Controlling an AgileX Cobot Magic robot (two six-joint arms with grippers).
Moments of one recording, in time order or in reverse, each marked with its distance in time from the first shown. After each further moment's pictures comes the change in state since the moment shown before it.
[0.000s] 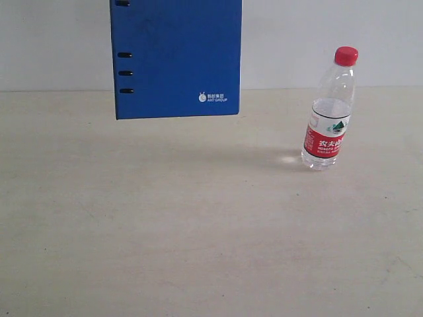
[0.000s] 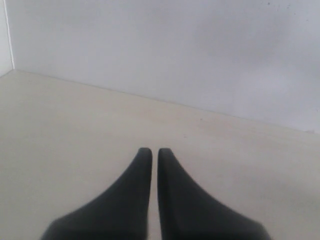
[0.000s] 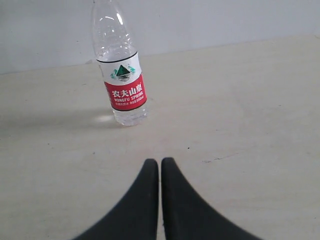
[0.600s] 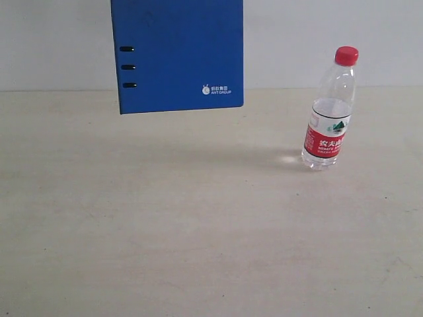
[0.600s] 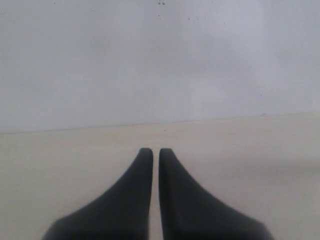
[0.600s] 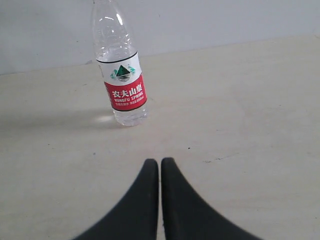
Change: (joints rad) left arm 0.000 -0.426 0.173 0.142 0.211 0.043; right arm 0.000 0.000 0.000 0.004 0.003 0.000
